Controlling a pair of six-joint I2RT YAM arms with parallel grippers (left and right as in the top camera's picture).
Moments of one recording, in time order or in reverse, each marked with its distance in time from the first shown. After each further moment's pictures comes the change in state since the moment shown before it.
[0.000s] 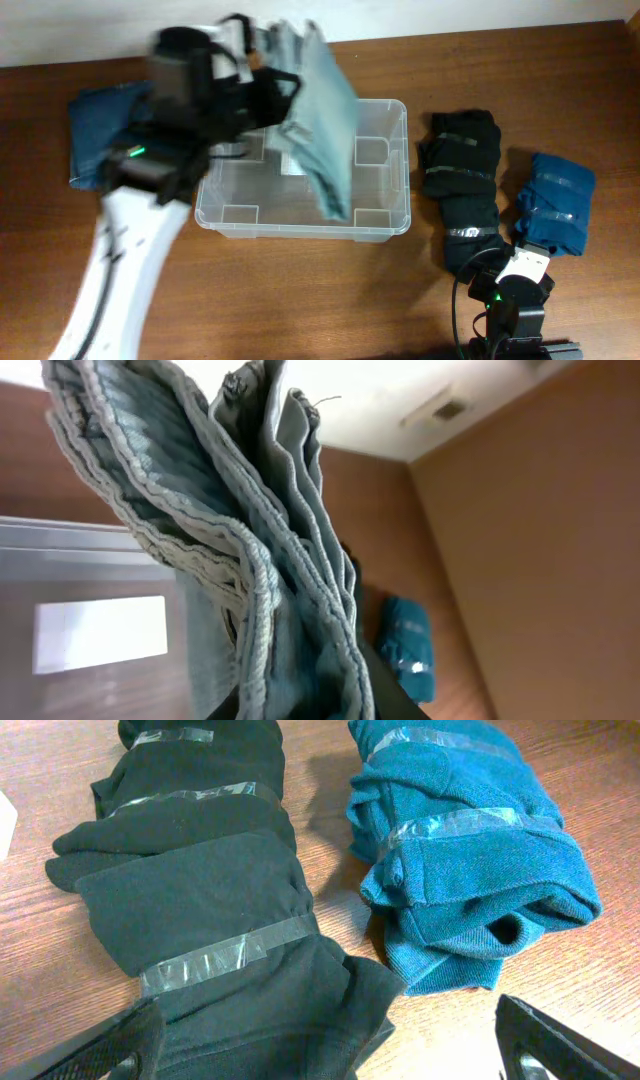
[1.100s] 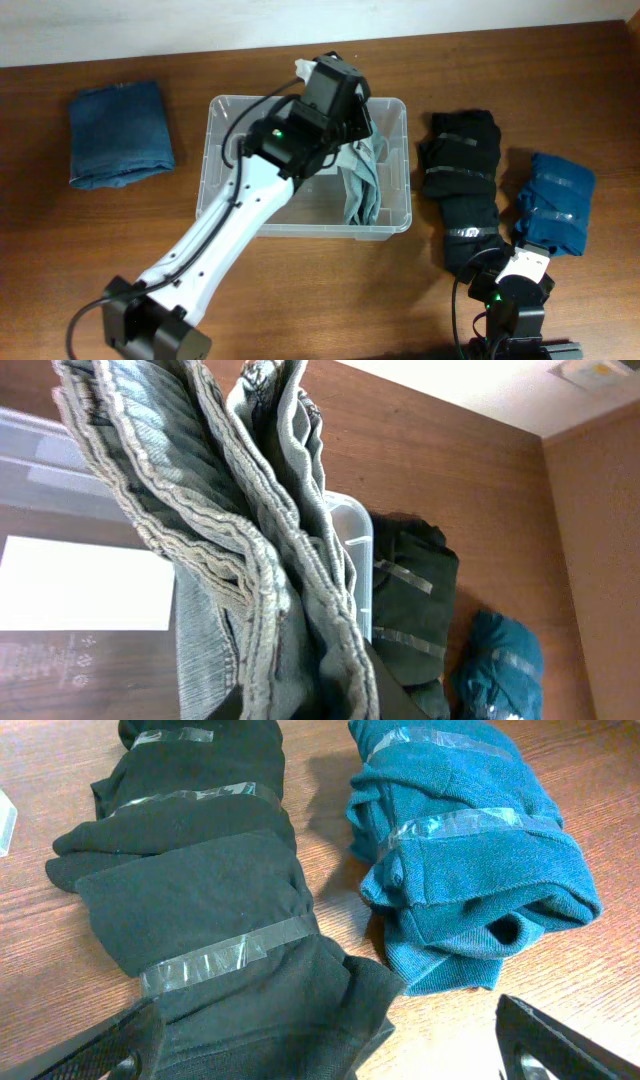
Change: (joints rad) left arm -0.275 0.256 -0.005 0.052 -0.412 -0.190; right arm 0.000 0.000 0.000 0.000 0.000 0.000
